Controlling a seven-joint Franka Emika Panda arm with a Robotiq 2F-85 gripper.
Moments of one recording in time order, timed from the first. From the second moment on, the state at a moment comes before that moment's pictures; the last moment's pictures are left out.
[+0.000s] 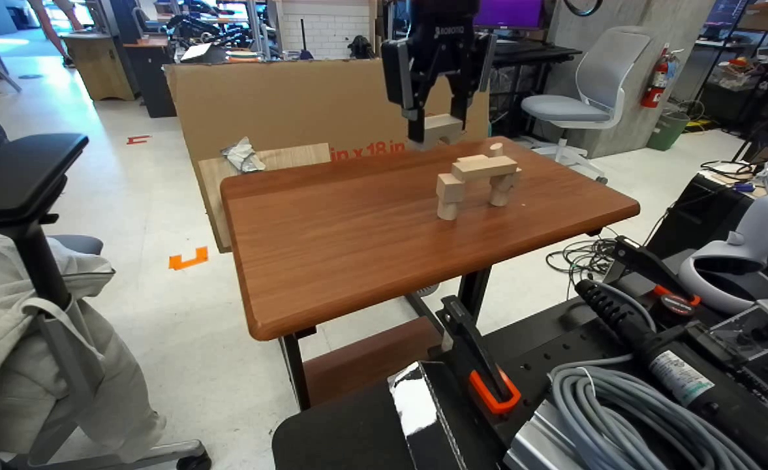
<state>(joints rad) 0.10 0.23 0.06 -2.24 -0.12 2.42 0.02</state>
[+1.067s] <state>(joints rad) 0.14 0.37 0.08 -2.29 -0.14 2.51 0.02</state>
